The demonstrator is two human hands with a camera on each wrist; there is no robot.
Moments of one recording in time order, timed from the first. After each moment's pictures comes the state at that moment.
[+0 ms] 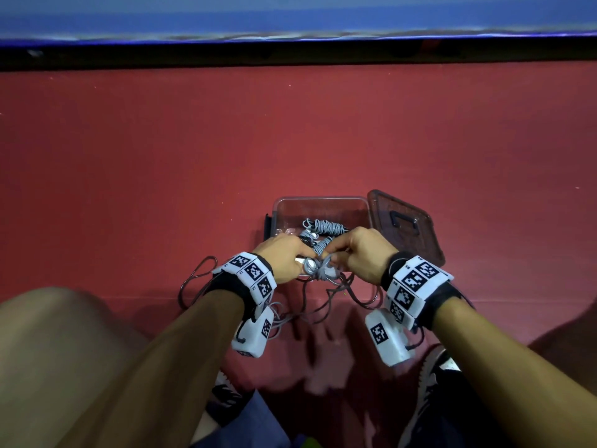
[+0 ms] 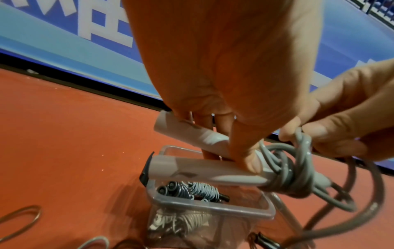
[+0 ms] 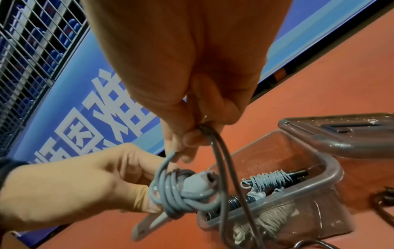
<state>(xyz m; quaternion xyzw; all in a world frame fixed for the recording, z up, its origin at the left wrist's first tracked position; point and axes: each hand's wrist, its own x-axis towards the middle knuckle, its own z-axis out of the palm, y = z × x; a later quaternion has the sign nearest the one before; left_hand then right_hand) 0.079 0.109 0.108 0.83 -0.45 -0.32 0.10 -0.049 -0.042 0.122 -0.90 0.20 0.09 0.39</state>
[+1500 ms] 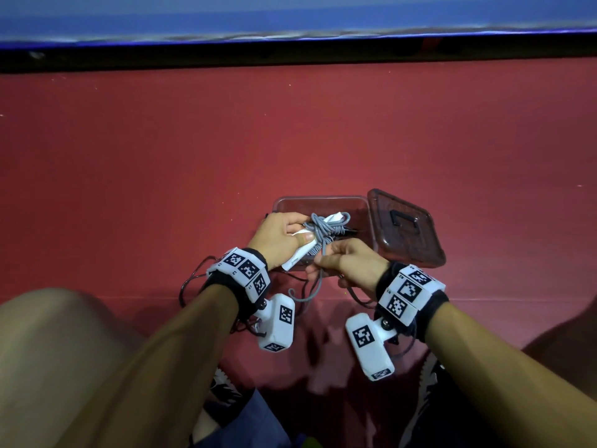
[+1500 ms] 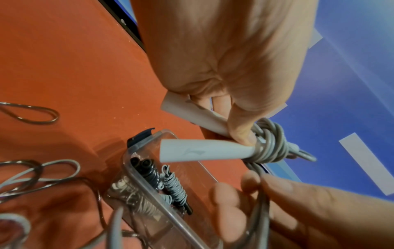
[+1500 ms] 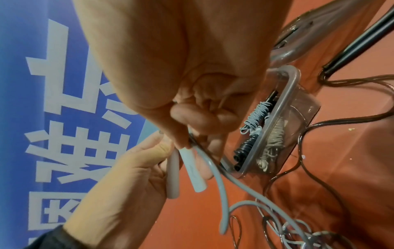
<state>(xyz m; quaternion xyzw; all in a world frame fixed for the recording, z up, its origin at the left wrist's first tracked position) 0.085 0.101 0.103 0.78 -0.24 -0.34 0.46 -0.052 -0.018 0.112 -0.68 0.28 0.11 0.67</state>
